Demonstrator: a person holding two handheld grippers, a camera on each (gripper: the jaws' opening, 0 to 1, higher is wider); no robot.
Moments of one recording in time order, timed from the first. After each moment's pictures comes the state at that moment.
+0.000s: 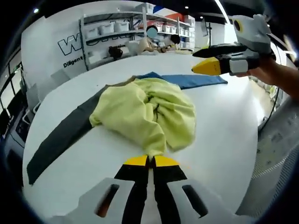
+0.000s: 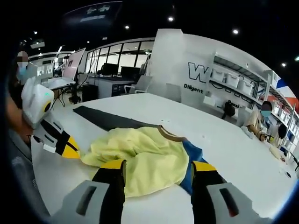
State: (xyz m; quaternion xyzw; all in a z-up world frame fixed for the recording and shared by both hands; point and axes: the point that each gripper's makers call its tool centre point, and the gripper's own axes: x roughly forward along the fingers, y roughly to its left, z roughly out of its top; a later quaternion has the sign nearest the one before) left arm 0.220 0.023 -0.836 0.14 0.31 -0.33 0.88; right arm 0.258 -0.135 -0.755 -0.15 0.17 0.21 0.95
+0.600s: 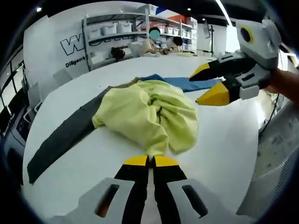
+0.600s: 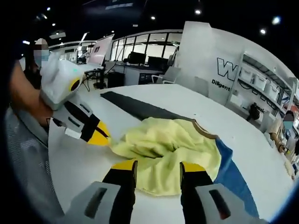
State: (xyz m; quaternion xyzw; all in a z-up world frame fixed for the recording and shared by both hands) left arm 0.223 0.024 -0.833 0.14 0.30 -0.32 0.89; right arm 0.228 -0.070 -0.790 -0.20 0.22 0.34 0.89
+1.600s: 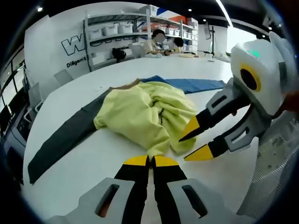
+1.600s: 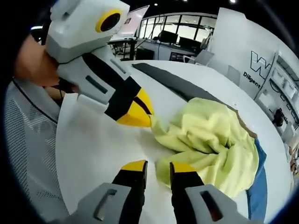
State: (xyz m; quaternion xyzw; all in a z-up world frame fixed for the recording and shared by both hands) left arm 0.225 0.025 -0.830 0.13 0.30 -0.32 0.89; right arm 0.205 -0.017 -0.857 -0.25 0.31 0.41 0.82
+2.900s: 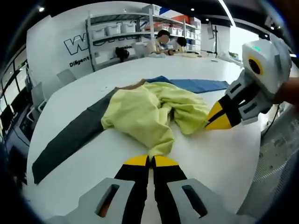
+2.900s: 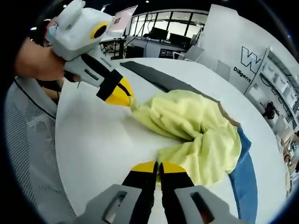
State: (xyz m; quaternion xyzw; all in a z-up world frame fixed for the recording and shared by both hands) left arm 0.230 0.041 -0.819 0.14 0.30 -0.31 0.89; right arm 0.202 -0.075 -0.827 -0.25 0.31 0.36 0.84
